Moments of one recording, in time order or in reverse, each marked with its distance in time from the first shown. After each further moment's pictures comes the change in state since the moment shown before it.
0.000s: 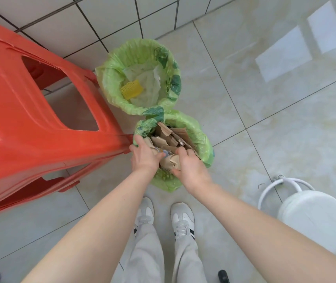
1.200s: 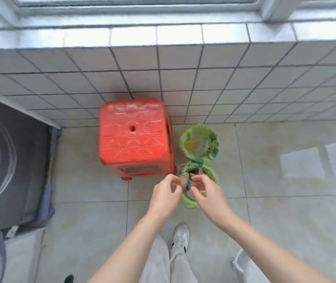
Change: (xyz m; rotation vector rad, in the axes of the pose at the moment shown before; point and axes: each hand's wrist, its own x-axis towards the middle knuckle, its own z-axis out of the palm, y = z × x) left_hand -0.329 -0.022 -0.258 -0.578 0.130 0.161; right_hand -0.259 -0.186 -0.208 0.222 0.036 -0.343
